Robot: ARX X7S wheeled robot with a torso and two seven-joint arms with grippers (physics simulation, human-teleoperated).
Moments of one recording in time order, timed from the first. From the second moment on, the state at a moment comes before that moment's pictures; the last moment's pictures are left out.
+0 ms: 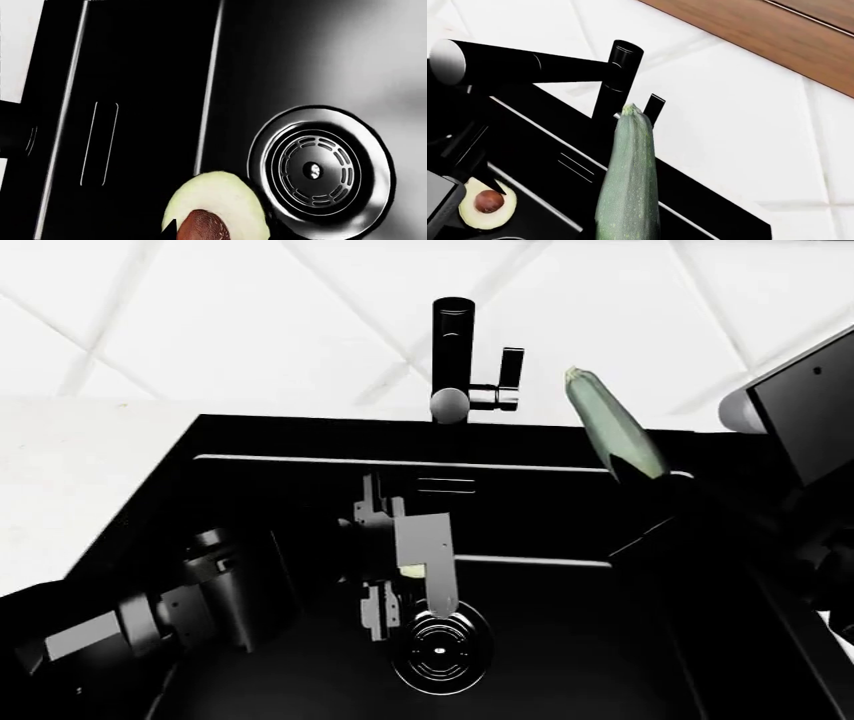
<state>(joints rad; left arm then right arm) -1.28 -0.40 1.42 -0.15 -0.33 -0.68 0.49 1.10 1.06 -0.39 -0.62 1.60 1.13 0.56</state>
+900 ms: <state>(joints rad) -1.21 -0.30 1.49 -0.36 -0.30 -0.62 0.54 1.10 1.06 -0.39 -0.62 1.60 1.11 0.56</state>
